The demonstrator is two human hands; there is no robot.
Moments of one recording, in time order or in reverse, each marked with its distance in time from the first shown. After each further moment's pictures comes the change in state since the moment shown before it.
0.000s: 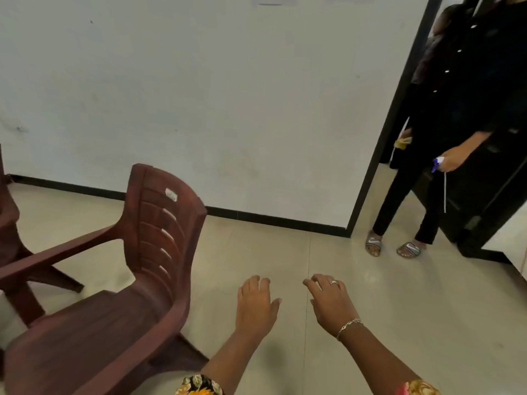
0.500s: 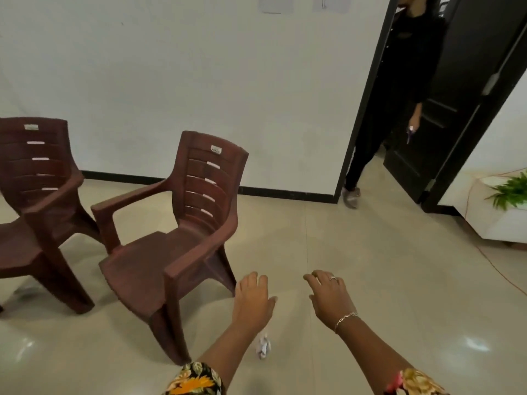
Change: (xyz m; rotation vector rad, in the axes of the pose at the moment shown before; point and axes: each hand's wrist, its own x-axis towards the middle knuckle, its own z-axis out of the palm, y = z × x) left_hand -0.363 -0.074 -0.111 0.088 -0.019 0.133; right_hand -0.271 -0.284 -0.108 -0.074 -0.052 0.126
